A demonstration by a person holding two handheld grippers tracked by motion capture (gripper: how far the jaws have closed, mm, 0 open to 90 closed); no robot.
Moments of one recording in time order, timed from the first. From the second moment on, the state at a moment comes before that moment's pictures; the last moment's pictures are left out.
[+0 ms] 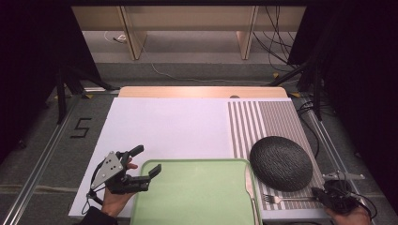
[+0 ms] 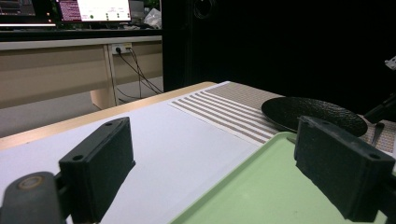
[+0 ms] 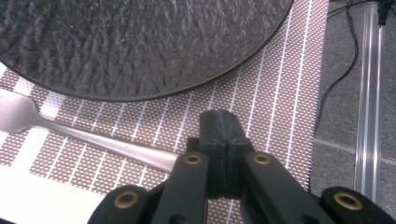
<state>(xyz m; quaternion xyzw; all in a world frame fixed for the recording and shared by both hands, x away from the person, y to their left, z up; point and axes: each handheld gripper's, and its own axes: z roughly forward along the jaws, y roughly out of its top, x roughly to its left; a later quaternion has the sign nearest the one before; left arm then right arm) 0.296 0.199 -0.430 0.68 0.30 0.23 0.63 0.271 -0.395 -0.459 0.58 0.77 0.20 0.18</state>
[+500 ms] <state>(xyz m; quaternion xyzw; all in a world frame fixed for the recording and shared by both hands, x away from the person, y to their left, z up) 0.296 0.199 -0.430 0.68 0.30 0.23 0.63 0.271 -0.393 -0.461 0.57 0.78 0.18 0.16</state>
